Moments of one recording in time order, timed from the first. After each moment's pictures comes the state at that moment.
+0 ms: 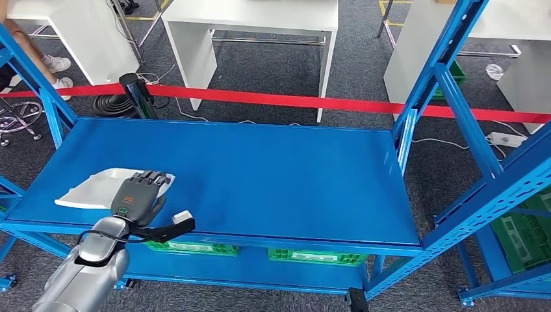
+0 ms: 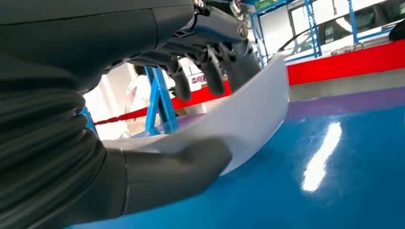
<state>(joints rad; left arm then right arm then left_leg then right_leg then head) -0.65 0.07 -0.67 -0.64 -1.18 0.34 -0.22 -0.05 0.17 -0.64 -0.20 0.36 -0.25 -0.38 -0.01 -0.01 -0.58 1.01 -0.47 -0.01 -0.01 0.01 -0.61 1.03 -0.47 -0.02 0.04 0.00</state>
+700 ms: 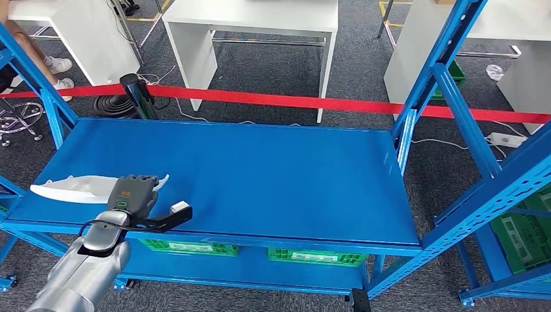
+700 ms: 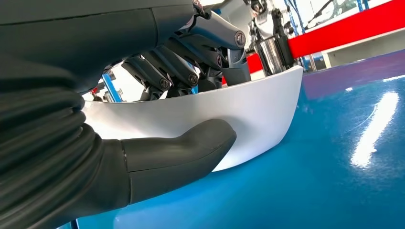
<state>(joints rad) -0.73 0.03 -0.62 -0.49 -1.27 0.25 -0.10 -0.05 0.17 -0.68 -0.20 0.36 -0.24 -0.40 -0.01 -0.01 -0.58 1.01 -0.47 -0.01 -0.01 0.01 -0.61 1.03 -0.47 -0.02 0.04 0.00</state>
